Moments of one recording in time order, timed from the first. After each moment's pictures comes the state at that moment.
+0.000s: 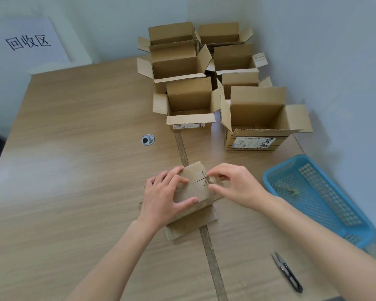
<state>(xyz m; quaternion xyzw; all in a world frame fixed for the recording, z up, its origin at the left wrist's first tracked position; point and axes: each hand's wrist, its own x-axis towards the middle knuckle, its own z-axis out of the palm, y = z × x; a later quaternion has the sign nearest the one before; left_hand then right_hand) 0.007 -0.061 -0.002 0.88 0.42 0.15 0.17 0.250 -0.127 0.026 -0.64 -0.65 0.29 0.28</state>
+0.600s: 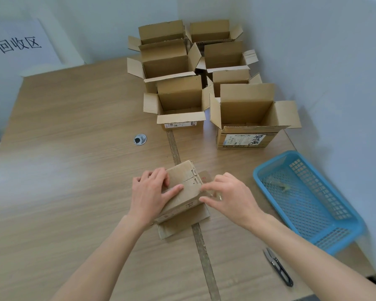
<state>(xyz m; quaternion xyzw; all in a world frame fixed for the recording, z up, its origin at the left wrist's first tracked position) 0.009 -0.050 -0.008 0.86 0.47 0.14 0.12 0.237 -0.169 0.029 -0.68 -0.66 0.19 0.25</state>
